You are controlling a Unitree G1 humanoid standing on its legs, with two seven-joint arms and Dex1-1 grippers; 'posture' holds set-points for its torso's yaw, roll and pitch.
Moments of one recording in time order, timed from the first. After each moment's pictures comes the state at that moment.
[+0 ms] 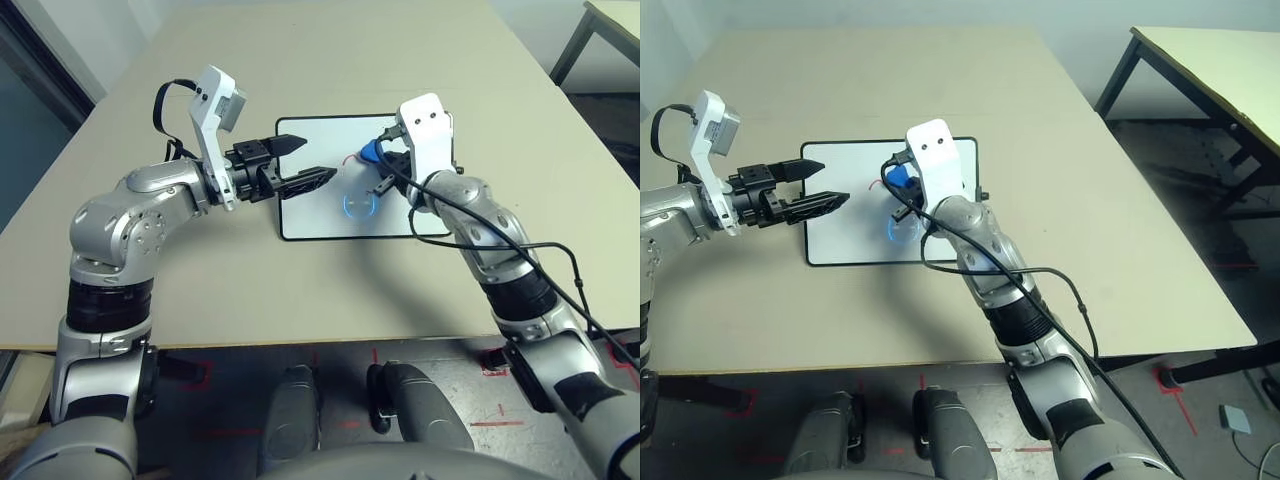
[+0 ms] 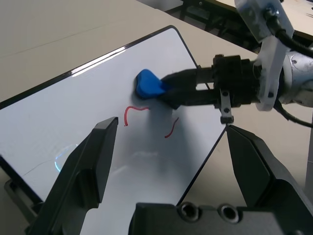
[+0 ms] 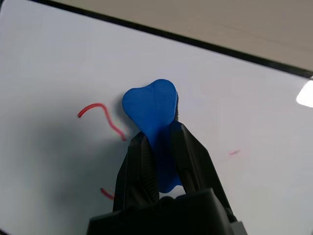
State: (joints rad) left arm -0.60 0.66 0.09 -0.24 -0.64 0.88 -0.76; right arm -0.75 -0.28 0.28 -0.11 -0.06 0.89 0.31
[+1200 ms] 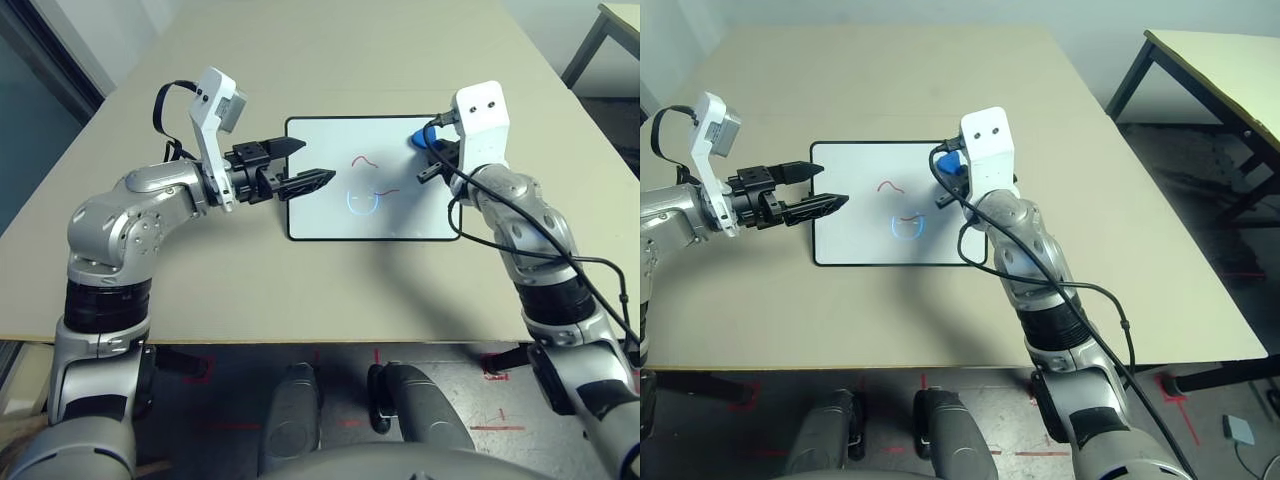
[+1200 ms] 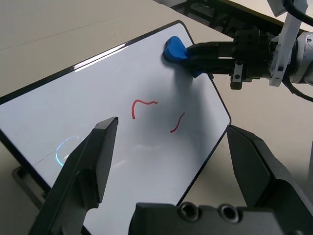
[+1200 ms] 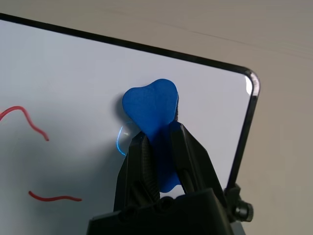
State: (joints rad) left arm -0.60 0.67 0.09 -0.24 -0.64 0.90 -0.76; right arm -0.69 -0.31 0.25 -0.21 -0.10 0.97 0.27
